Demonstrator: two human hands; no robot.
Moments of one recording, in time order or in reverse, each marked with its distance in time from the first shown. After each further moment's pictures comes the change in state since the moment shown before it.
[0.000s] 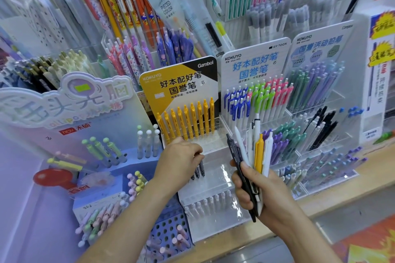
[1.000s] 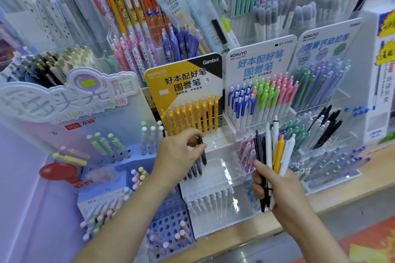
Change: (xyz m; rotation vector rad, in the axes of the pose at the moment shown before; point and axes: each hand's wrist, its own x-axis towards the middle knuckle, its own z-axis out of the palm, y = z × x) left_hand -0.006 0.005 -0.019 -0.430 0.207 -0.121; right_hand 0.003 0.001 -0.018 -0.177 0.328 -0.108
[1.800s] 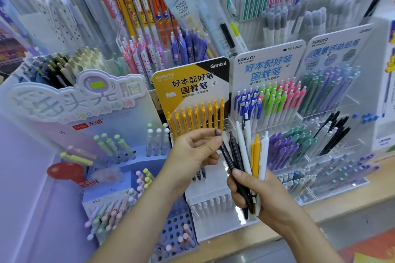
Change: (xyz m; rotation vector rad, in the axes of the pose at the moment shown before) left_hand -0.004 0.043 -0.015 -0.887 -0.218 -0.471; right_hand -0.002 -0.006 0.029 0.057 -0.503 0.074
